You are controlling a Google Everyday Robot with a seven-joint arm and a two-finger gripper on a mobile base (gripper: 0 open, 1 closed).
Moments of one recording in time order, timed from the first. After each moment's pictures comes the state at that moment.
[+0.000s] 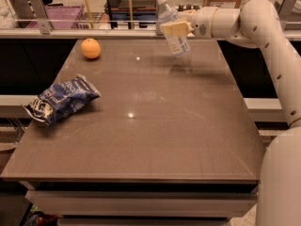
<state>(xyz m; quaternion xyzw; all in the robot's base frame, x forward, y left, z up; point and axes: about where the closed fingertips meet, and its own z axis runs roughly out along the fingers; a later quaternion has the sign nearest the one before) 0.803 -0.081 0.948 -0.40 0.65 0.27 0.59</state>
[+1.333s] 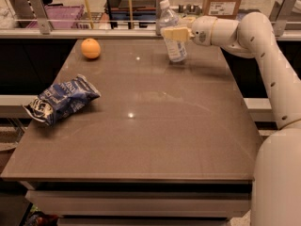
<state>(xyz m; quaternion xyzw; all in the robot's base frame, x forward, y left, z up) 0.813 -0.086 0.924 -0.37 0.64 0.32 0.59</state>
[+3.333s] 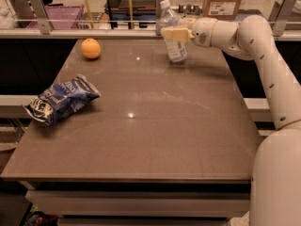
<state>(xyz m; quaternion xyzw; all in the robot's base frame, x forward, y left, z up) 0.815 -0.087 0.920 -0.37 0.63 0.33 0.60</state>
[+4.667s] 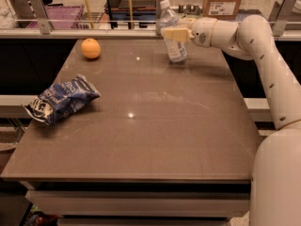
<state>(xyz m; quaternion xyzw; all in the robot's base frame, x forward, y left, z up) 0.815 -0.087 0.921 -0.37 0.63 0.33 0.60</state>
